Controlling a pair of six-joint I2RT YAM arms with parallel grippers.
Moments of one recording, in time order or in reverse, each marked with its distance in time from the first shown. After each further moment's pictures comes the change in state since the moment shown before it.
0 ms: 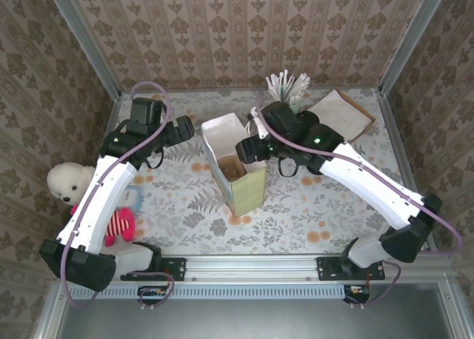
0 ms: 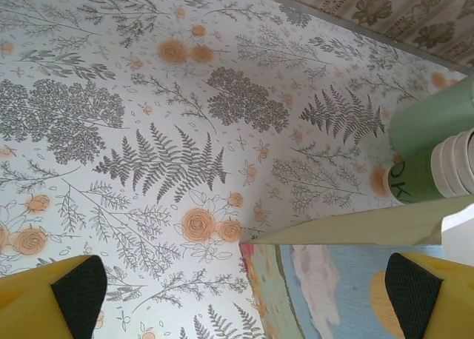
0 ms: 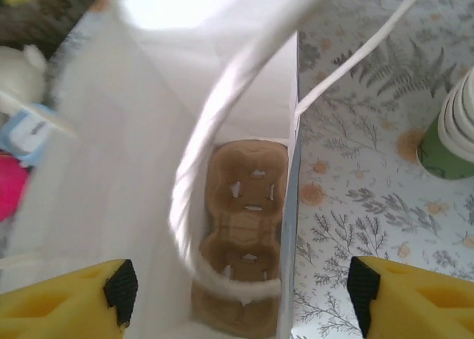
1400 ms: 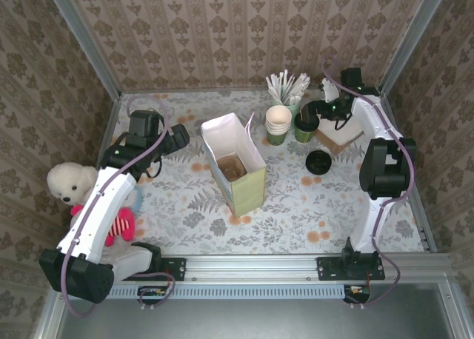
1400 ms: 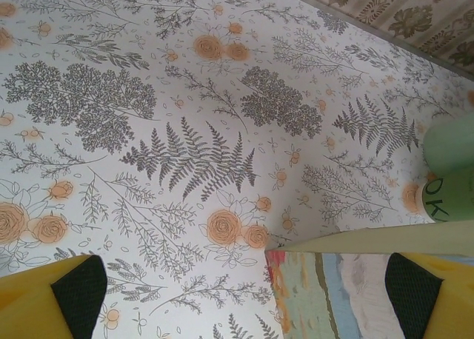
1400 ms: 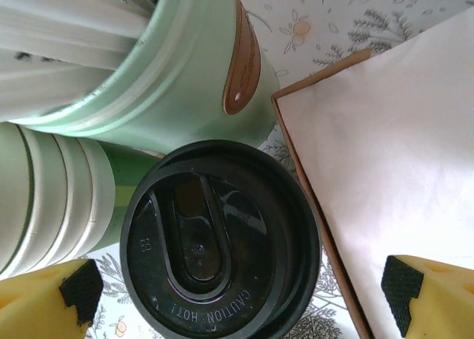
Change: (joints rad) left arm 0.033 -0.085 -0.179 0.105 -0.036 -0.035; right arm -0.822 0.571 0.180 0.056 -0.449 -0.439
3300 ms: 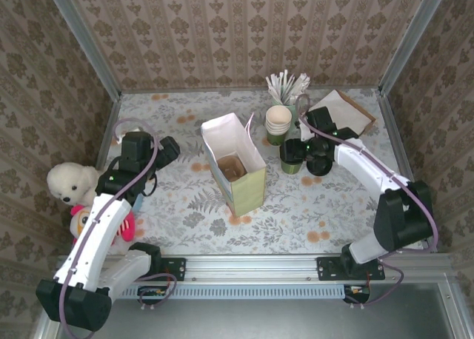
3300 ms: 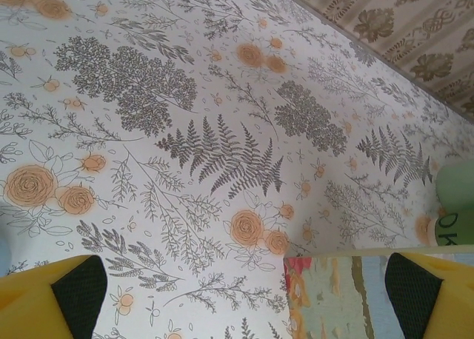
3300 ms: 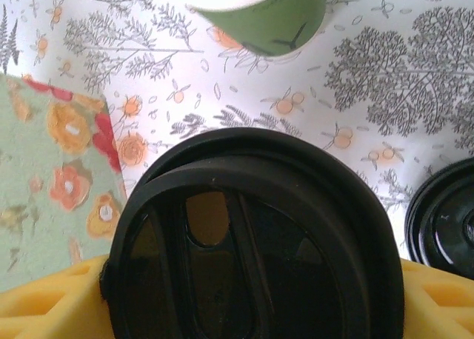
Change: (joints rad) left arm 0.040 -0.212 -0.241 0.102 -0.045 -0.117; right arm 0.345 -0.529 -0.643 0.164 0.212 0.403
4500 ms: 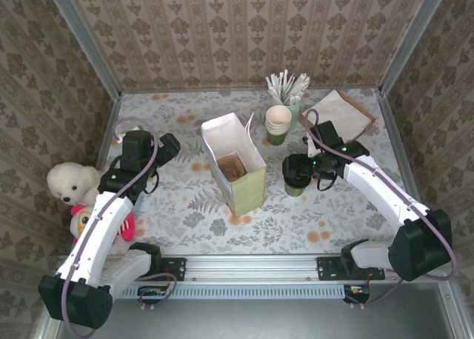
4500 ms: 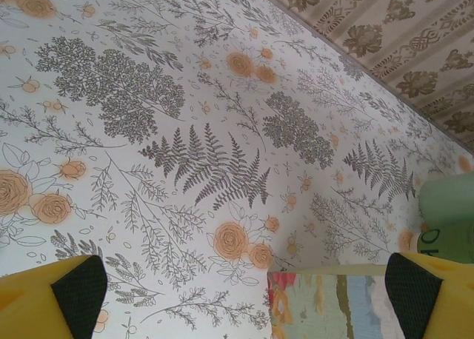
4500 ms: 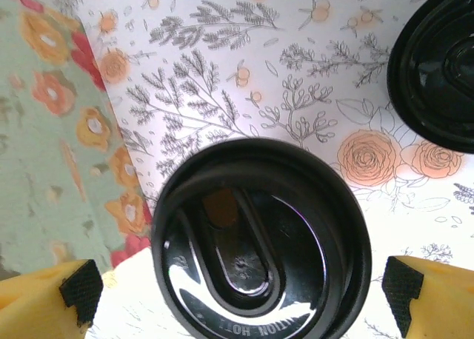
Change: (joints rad) left arm 0.018 0.023 -0.017 0.069 0.015 -0.031; right arm 0.053 -0.175 -0.066 -0.202 0.051 0.135
